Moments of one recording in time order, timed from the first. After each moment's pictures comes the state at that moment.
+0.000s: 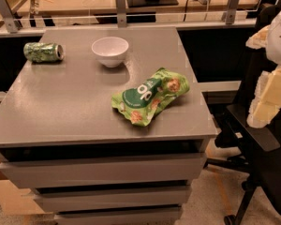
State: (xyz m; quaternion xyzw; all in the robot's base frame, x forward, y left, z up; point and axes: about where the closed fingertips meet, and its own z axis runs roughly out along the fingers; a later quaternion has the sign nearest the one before) arm 0.438 -0.215 0.981 -0.60 0.78 -0.04 0.17
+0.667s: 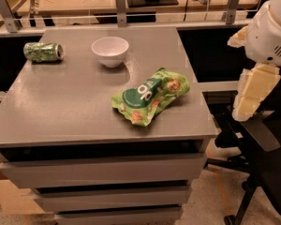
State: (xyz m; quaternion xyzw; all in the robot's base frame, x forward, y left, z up) arm 0.464 -0.200 0.968 -0.63 0.76 -0.04 0.17
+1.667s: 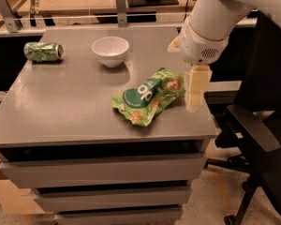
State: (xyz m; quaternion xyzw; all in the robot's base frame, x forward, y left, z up) arm 0.531 -0.106 0.917 -0.75 0.65 -0.02 0.14
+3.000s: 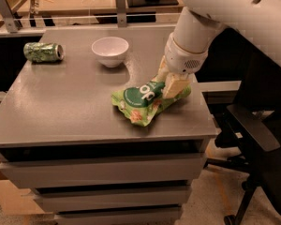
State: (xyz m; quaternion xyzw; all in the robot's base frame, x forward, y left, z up) arm 0.548 -0.079 0.874 -0.76 0.63 0.02 0.13
